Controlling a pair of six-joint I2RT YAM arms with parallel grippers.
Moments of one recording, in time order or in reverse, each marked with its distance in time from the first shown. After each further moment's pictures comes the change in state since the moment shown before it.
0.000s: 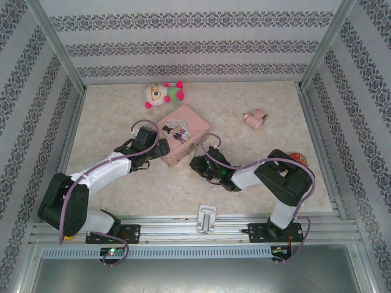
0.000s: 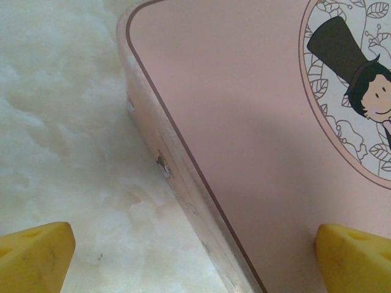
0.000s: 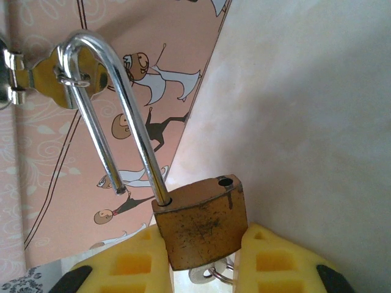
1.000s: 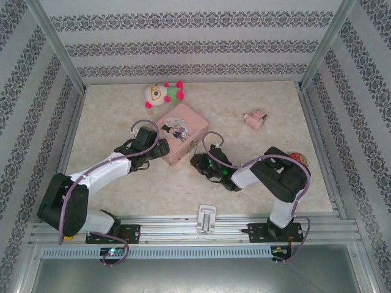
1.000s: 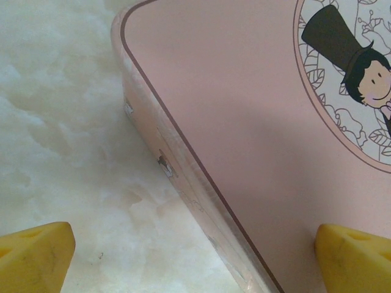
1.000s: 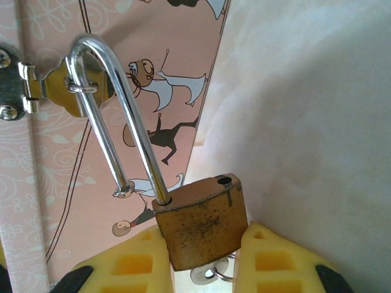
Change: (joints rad) left arm 0.000 -0.003 -0.001 -0.002 0.000 0.000; right arm -0.031 0.045 -0.013 0.125 -0.018 0.048
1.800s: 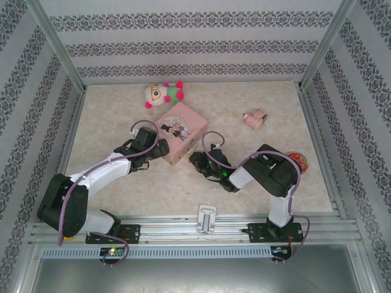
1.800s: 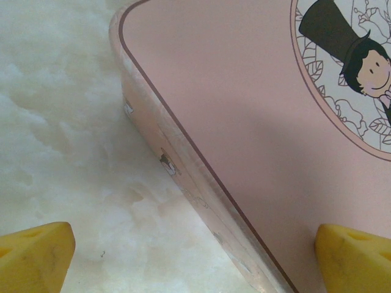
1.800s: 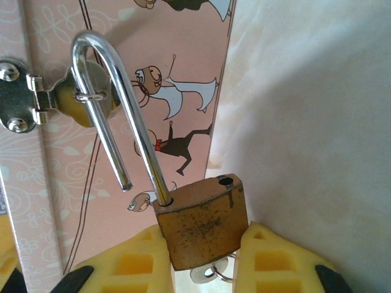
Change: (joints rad) left arm 0.000 -0.006 -0.005 -0.001 0.000 0.000; right arm -0.002 0.097 0.000 0.192 0.019 0.083
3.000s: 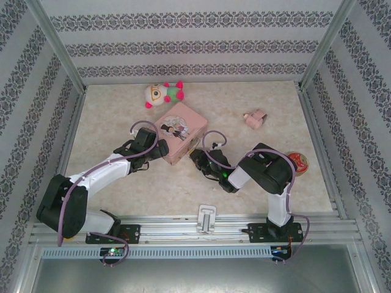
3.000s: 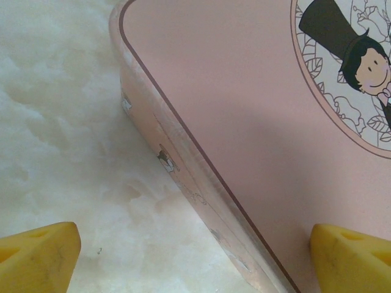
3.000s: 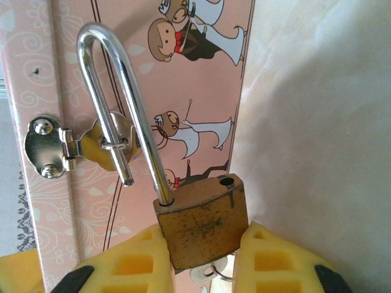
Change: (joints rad) left arm 0.002 -0.010 -0.014 0.011 0.013 -0.016; right arm 0.000 0.044 0.000 0.106 0.068 0.040
